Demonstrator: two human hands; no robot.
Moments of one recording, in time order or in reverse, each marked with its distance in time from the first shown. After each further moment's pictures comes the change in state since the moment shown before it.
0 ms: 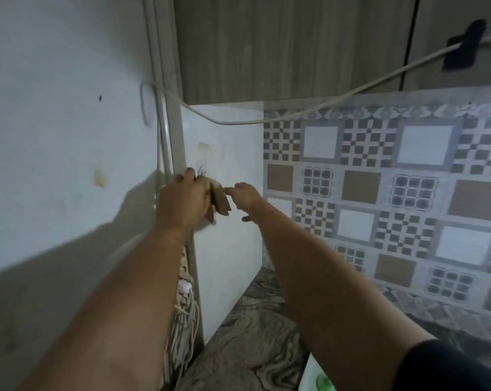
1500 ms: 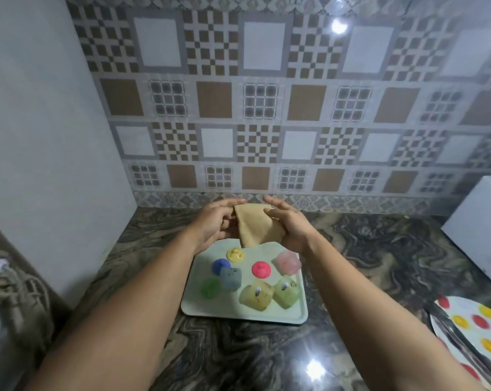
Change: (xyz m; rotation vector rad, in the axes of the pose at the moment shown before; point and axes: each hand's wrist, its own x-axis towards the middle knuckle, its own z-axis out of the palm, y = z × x) left_hand -0.122 0.356 0.040 -1.772 -1.285 -0.414; right_hand -0.229 0.326 -0.244 0.782 0.377 0.290
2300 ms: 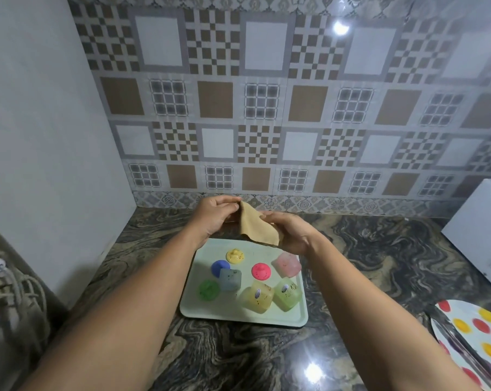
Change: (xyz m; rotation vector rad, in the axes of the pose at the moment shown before) left_hand 0.012 0.000 -0.002 0.060 0.155 0.127; right_hand 0.000 0.001 -0.007 -0.012 -0.228 0.180
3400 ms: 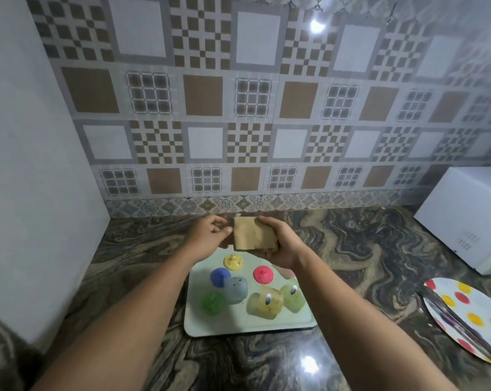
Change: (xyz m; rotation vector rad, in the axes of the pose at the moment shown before) left_hand 0.052 -0.067 -0.052 0.364 -0.156 0.049; right_hand 0.048 0.043 0.034 0.210 0.324 -0.007
